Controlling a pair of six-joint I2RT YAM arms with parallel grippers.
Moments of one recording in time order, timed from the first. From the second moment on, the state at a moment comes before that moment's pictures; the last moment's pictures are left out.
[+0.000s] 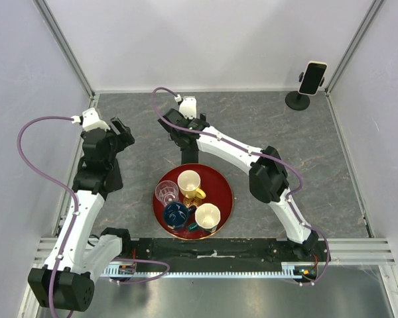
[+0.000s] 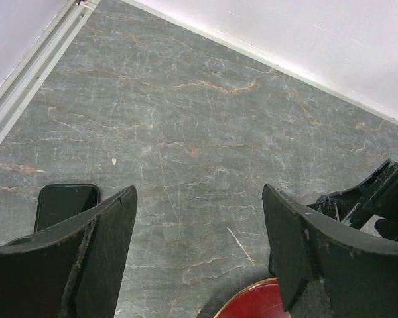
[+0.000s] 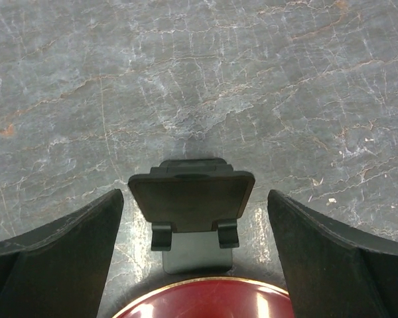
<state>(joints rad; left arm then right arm) -0.09 0.88 0.83 -0.21 -0.26 -0.37 0.91 2.28 2.13 -0.72 0.73 0.69</state>
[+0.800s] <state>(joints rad) -0.09 0.88 0.83 -0.21 -0.25 -0.37 0.88 2.28 2.13 -0.69 0.68 0.68</state>
